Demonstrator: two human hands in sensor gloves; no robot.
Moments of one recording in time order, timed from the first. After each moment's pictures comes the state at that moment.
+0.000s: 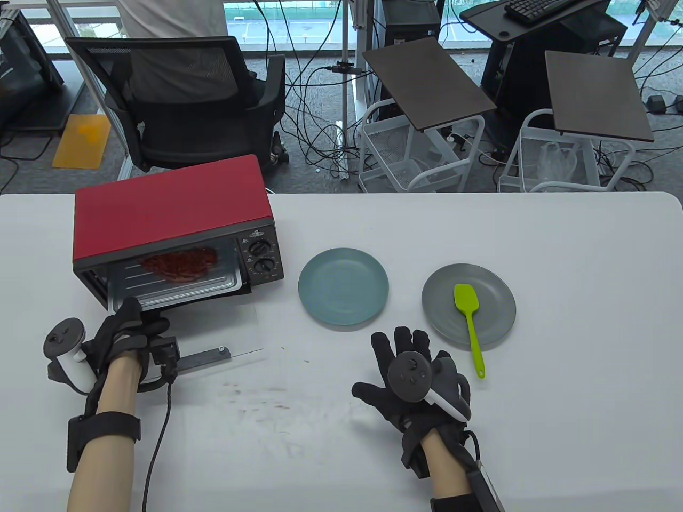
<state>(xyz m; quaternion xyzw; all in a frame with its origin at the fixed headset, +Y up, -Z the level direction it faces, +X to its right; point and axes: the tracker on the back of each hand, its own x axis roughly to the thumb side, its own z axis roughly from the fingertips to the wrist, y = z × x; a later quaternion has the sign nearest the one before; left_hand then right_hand) -0.412 -0.764 -0.338 0.02 0.36 0.64 0.68 0.105 -0.725 -0.286 0.12 0.10 0.97 0.18</state>
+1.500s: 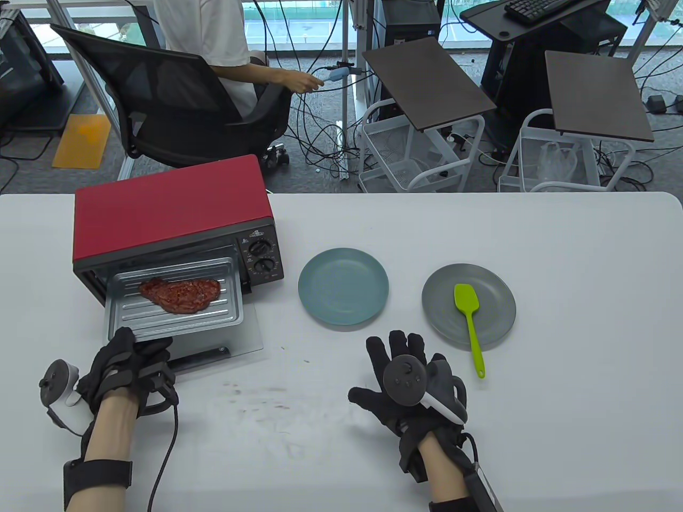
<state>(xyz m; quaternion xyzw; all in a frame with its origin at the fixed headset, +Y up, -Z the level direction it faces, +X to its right) -0.400 -0.772 -0.292 0.05 0.28 0.76 0.59 0.099 -0.725 -0.282 0.13 0.10 0.97 0.18</state>
